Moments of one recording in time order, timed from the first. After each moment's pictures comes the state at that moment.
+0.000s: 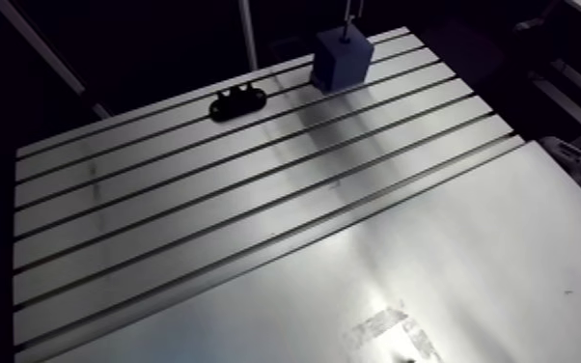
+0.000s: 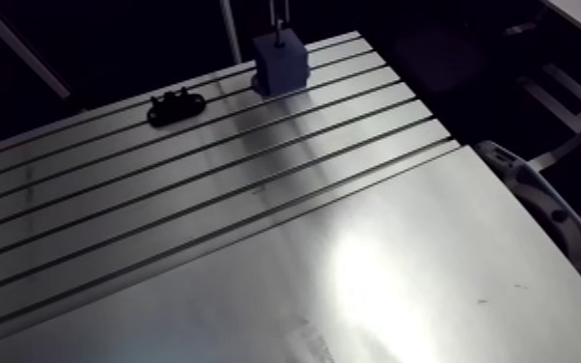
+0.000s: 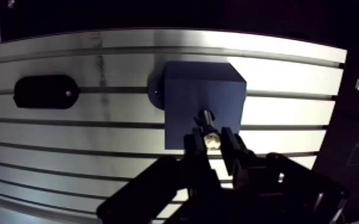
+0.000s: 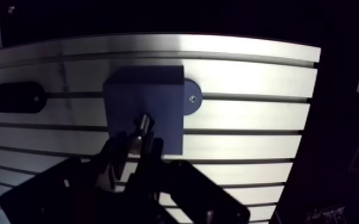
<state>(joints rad) -0.45 -0.94 1.29 -1.82 -1.60 -2.04</state>
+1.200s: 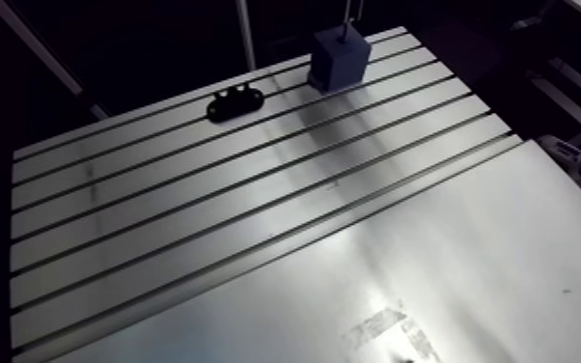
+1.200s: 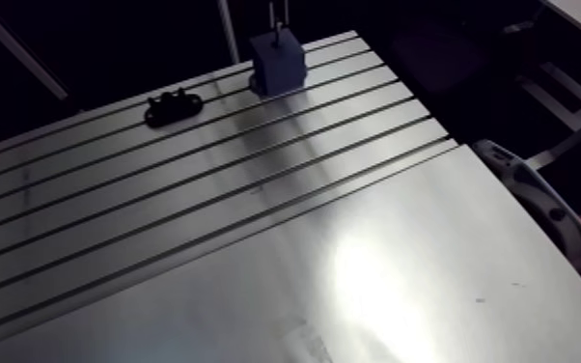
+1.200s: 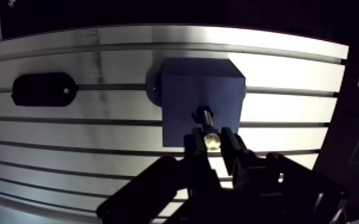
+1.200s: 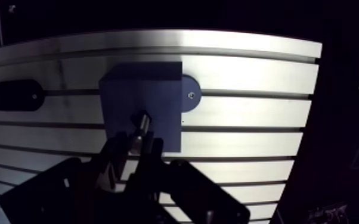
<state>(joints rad) -0.45 -0.94 1.29 -1.81 -1.59 -2.04</state>
